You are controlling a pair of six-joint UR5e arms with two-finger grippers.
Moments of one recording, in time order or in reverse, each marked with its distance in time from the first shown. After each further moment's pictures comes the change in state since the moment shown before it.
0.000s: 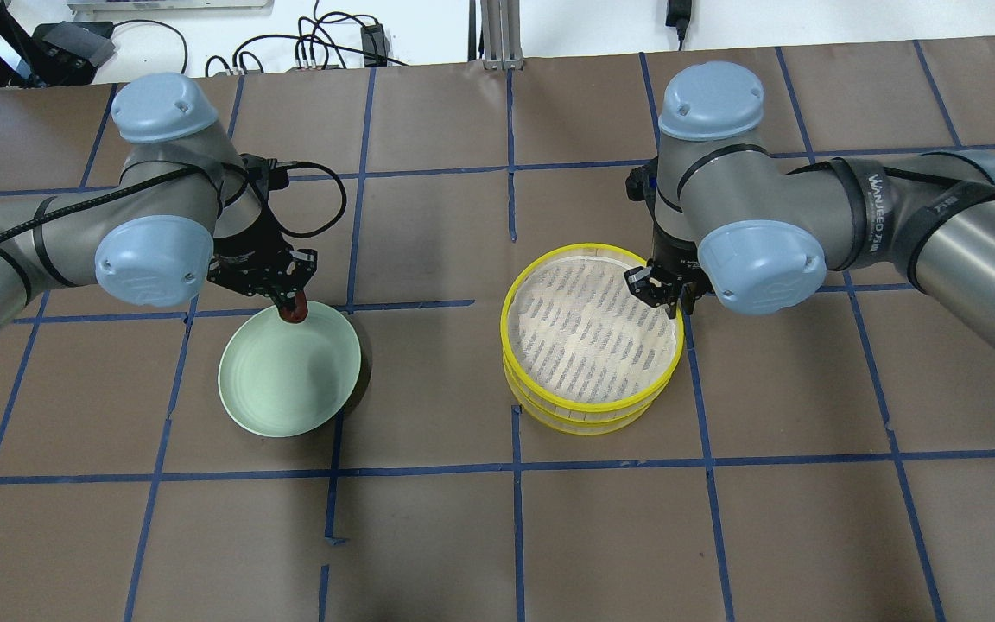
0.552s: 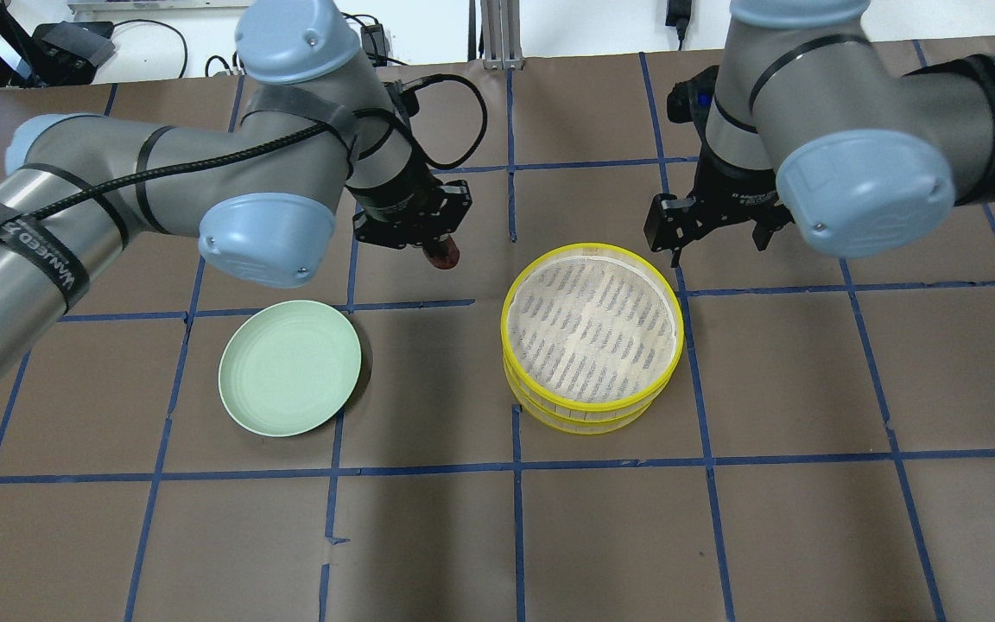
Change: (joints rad) left arm -0.248 -0.003 0.113 0.003 -0.169 -0.425; right arm -0.037 -0.149 -0.157 0.228 0.046 0.003
